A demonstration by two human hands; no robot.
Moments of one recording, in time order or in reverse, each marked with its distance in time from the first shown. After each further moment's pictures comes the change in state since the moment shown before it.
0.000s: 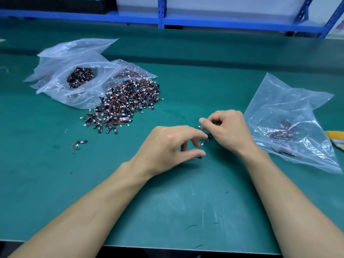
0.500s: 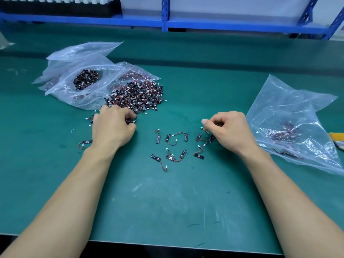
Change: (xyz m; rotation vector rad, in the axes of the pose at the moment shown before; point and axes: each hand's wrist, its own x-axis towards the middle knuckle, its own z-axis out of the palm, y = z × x) left_hand -0.022 -0.087 -0.065 0.587 0.005 -0.840; right_hand -0.002 0.000 0.001 0.023 -0.007 0.023
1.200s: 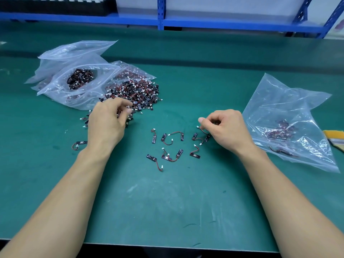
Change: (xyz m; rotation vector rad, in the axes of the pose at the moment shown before) left_hand 0.001 0.000 0.003 -0.326 0.244 0.118; right_hand -0.001 -0.002 -0.003 0.004 -0.007 0.017
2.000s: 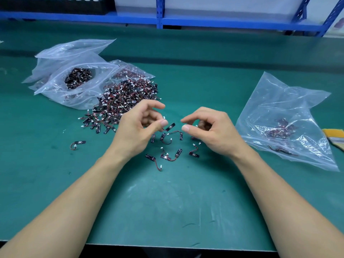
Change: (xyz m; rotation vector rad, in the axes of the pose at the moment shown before) left_hand -0.027 0.051 0.017 -0.778 -0.315 0.094; right_hand -0.012 -0.024 0.006 0.292 -0.152 -0.230
